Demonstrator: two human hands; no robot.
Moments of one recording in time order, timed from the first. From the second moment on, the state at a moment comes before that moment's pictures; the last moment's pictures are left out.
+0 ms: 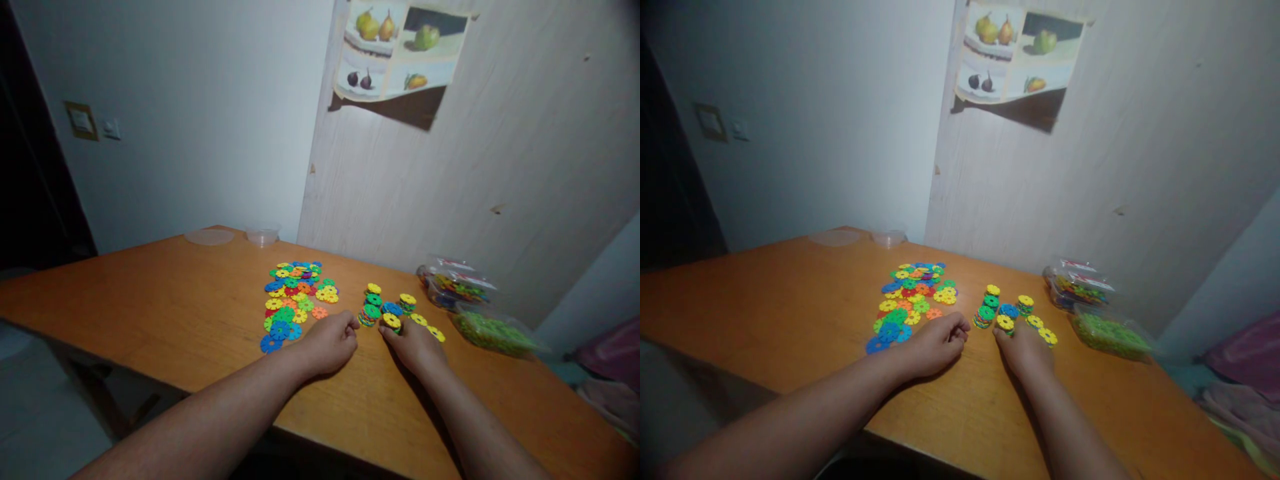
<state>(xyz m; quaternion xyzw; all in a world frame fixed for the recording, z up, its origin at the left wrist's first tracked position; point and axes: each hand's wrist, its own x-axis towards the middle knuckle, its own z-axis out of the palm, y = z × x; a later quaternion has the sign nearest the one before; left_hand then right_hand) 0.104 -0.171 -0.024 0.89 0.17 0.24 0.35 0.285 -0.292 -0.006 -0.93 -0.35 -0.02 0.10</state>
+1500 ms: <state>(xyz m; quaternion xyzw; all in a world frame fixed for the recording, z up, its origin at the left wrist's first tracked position) 0.098 -0.159 -0.015 0.86 0.16 0.28 0.39 0.245 -0.306 -0.017 -0.79 -0.55 0.06 0.28</state>
